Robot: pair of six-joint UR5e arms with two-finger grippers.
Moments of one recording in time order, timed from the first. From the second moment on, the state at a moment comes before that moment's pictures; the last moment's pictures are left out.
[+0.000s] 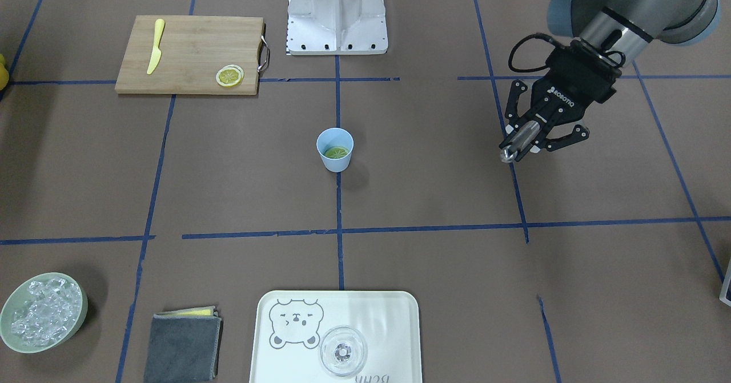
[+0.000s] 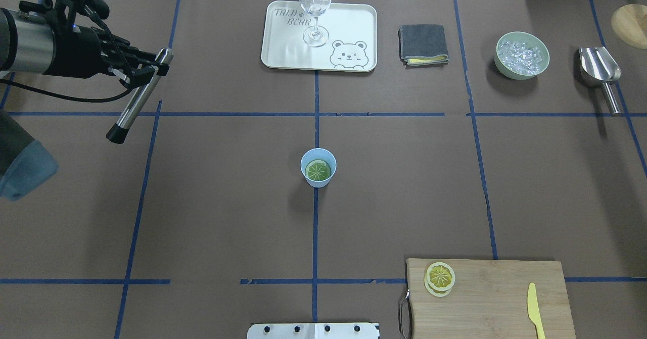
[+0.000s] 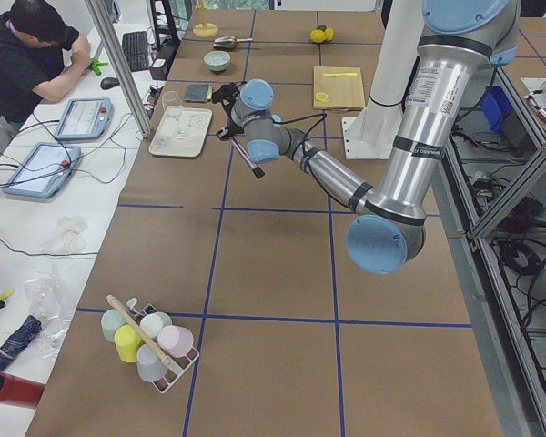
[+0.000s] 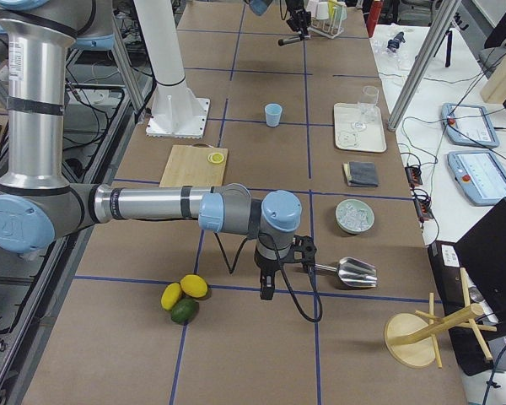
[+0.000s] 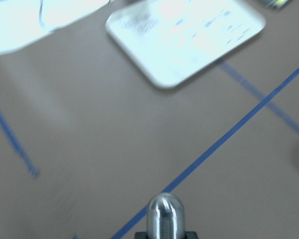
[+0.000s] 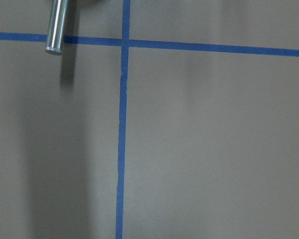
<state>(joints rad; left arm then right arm) -0.95 -1.85 -1.87 -2.41 -2.04 -0.43 1.56 -1.68 1.75 -1.72 2.25 -0.07</state>
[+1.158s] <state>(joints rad) -0.56 -2.11 -1.52 -3.48 -1.54 -0.44 1.60 -1.69 1.74 -1.72 2.24 -0.06</state>
